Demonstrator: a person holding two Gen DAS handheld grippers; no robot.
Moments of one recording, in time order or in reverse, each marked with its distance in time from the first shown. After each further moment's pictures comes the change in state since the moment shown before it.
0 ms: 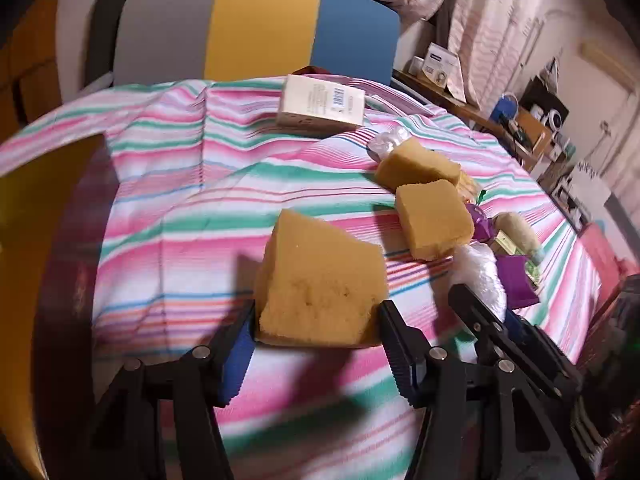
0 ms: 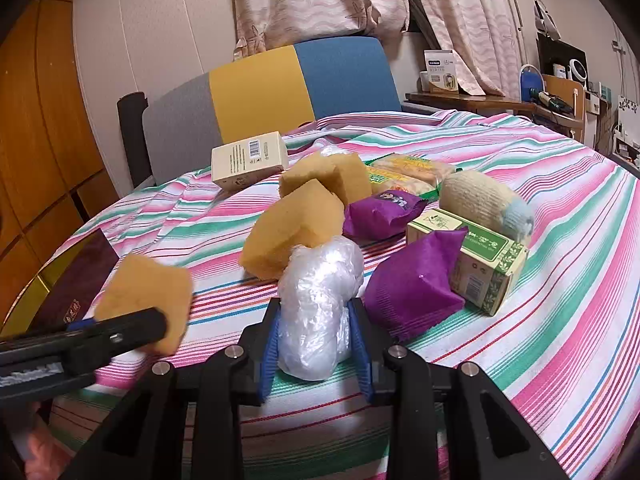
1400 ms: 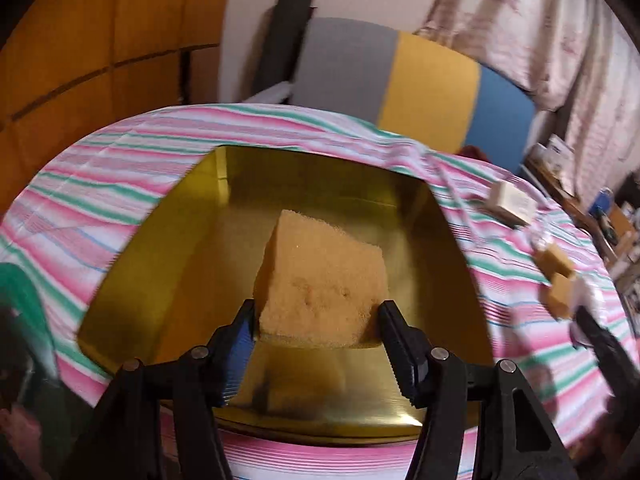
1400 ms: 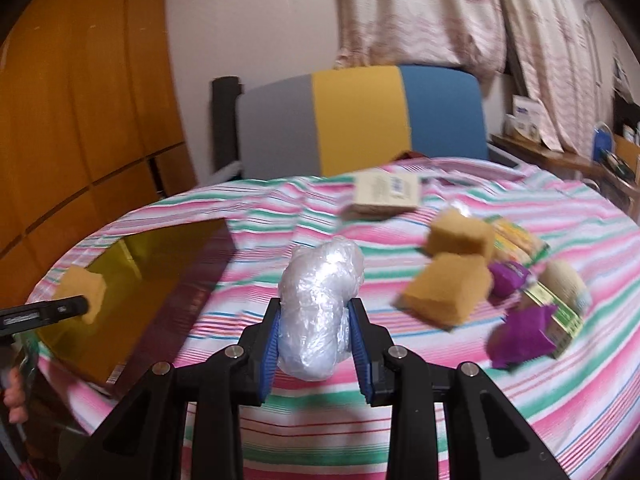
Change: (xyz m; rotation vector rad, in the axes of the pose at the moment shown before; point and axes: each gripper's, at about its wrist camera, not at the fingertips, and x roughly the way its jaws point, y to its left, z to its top) left arm -0.159 0.194 -0.052 -0.305 -0.166 0.359; right arm -0.059 0.112 0.013 -0.237 -0.028 0.219
